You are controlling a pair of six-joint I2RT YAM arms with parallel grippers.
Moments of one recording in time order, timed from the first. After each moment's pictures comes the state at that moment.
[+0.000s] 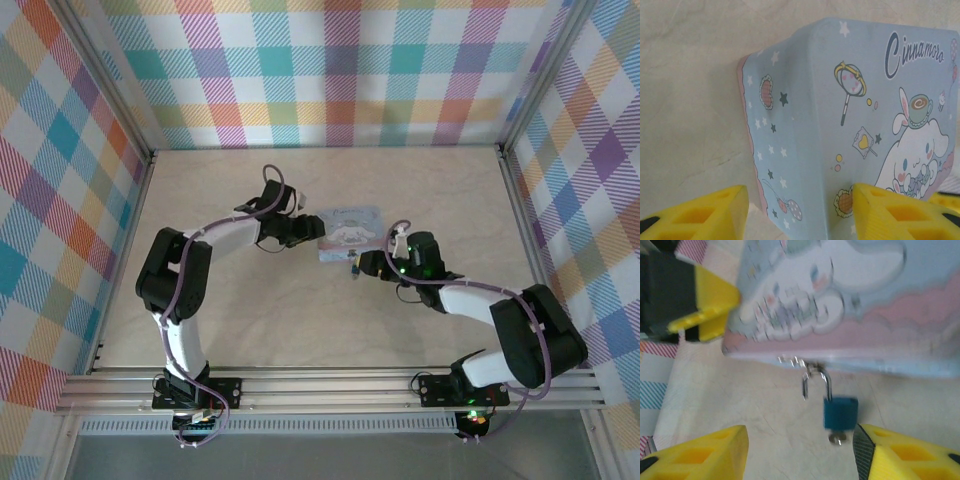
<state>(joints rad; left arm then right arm) -0.45 1.88 1.22 -0.29 0.43 -0.62 0.42 1.40 0.48 0.36 -0.44 0.64</state>
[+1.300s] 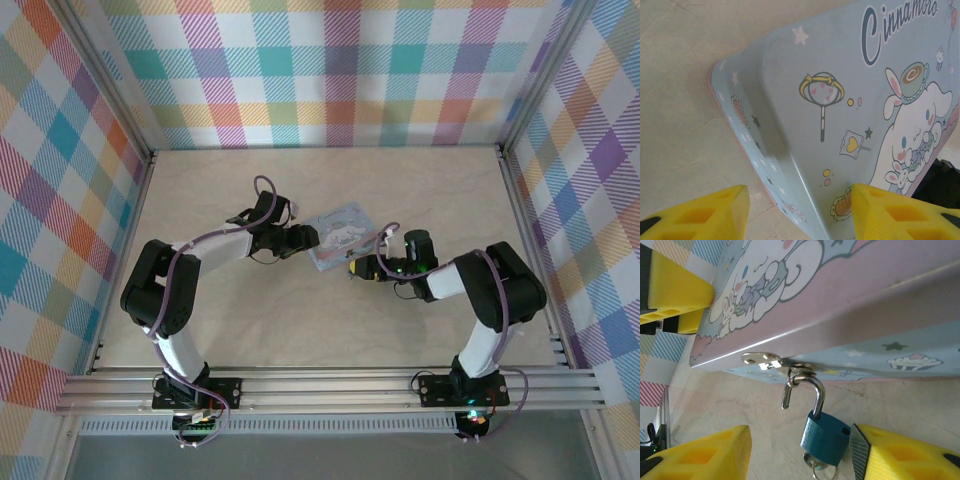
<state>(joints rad) -0.46 1.77 1.09 -0.27 0.39 -0.68 0.35 1.76 0.52 0.66 -0.73 0.49</state>
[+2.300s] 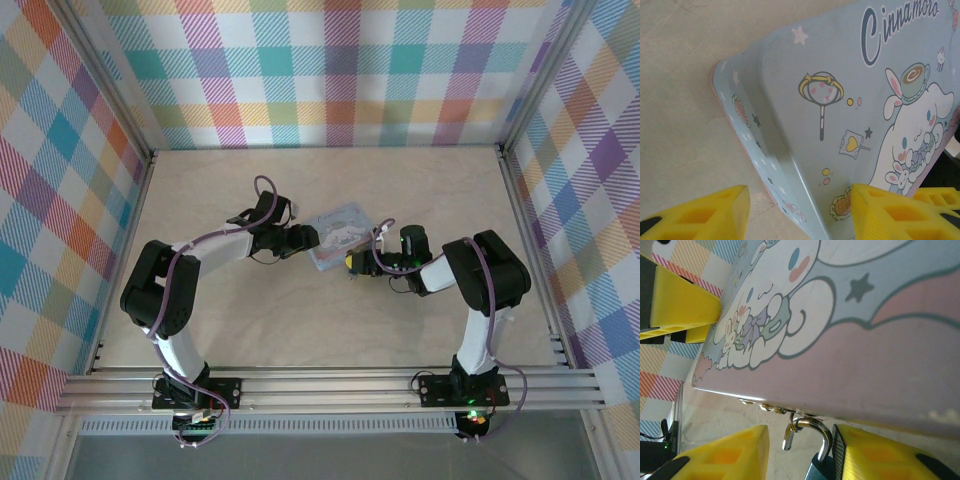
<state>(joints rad) -0.46 1.76 1.09 -0.27 0.37 -0.68 0.35 1.89 0.59 0.76 -0.82 0.50</state>
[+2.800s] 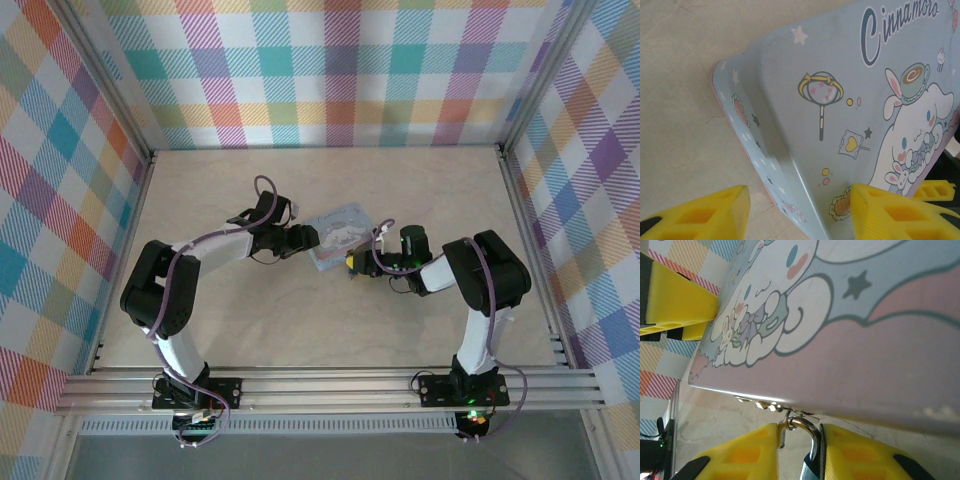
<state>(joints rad) -0.46 1.76 1.09 -0.27 0.37 -0.68 0.35 1.89 0.59 0.75 -0.81 0.48</state>
